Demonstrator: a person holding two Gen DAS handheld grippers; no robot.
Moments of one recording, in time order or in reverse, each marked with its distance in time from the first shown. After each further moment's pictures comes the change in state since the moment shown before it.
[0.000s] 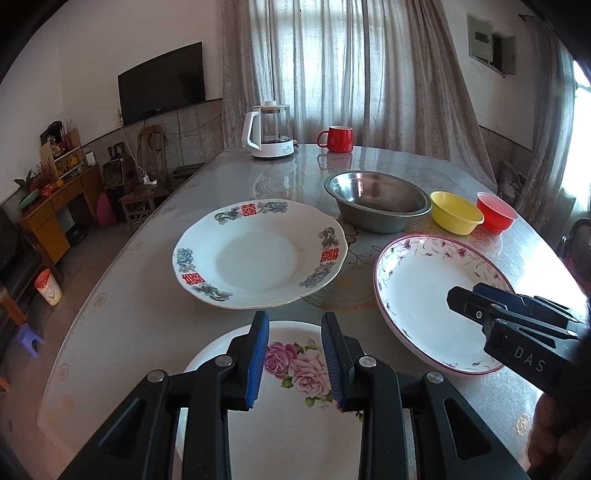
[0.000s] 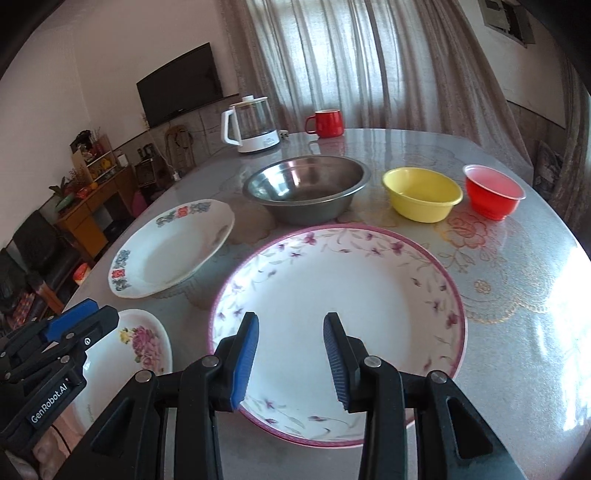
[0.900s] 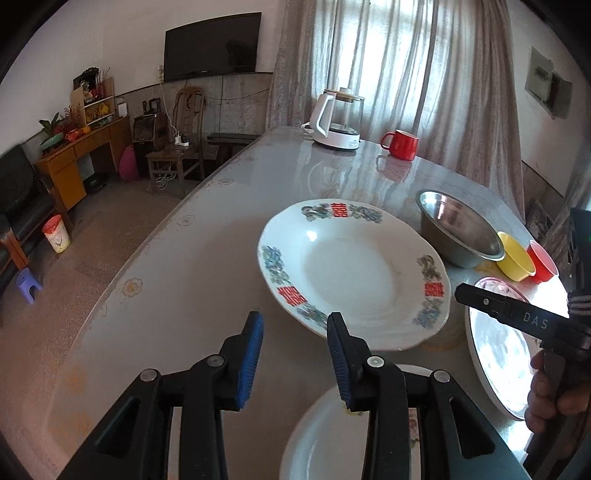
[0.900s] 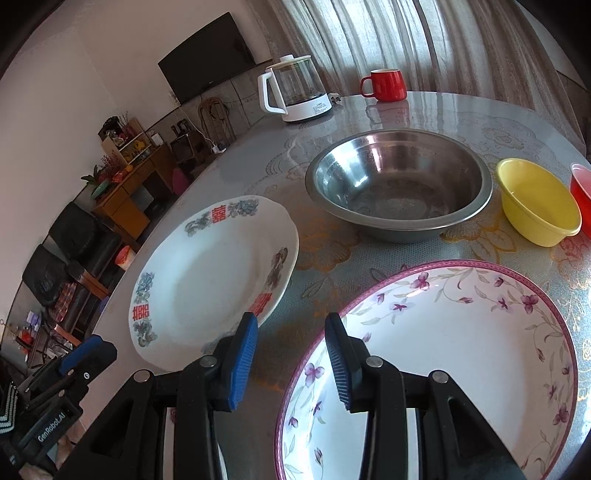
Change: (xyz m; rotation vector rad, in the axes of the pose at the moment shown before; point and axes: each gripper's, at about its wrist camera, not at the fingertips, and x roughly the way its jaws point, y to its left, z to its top) left arm 0.044 0.105 0.023 -0.207 0.071 0.038; right arm 0.093 0.032 0.057 0.026 0.160 0.194
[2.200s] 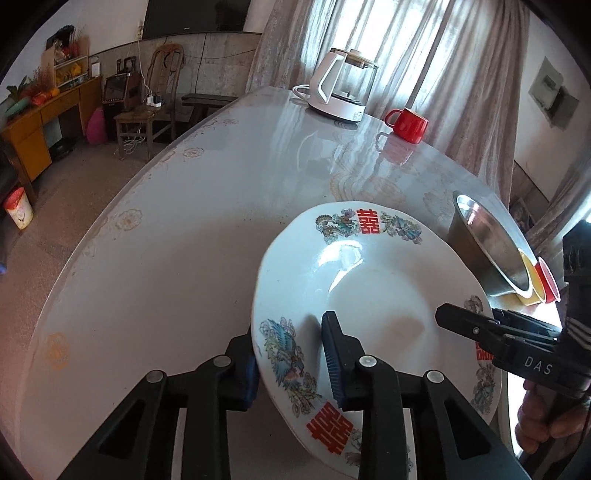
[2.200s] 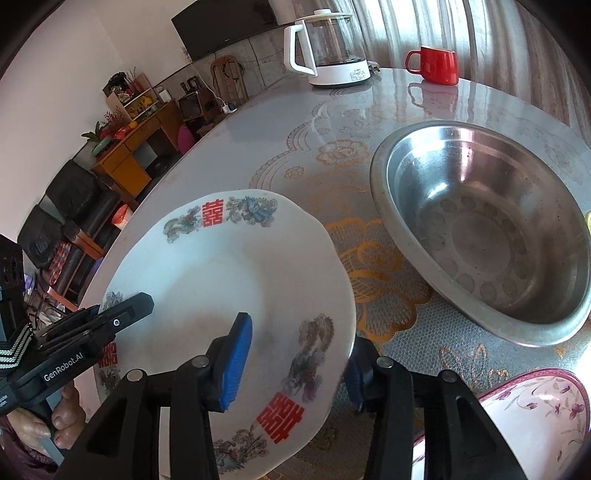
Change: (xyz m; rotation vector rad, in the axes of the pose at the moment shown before) left arm 0.100 0.025 0.044 -0.034 0.159 -0.145; right arm 0.082 0.024 0.049 -0.105 0.153 0.004
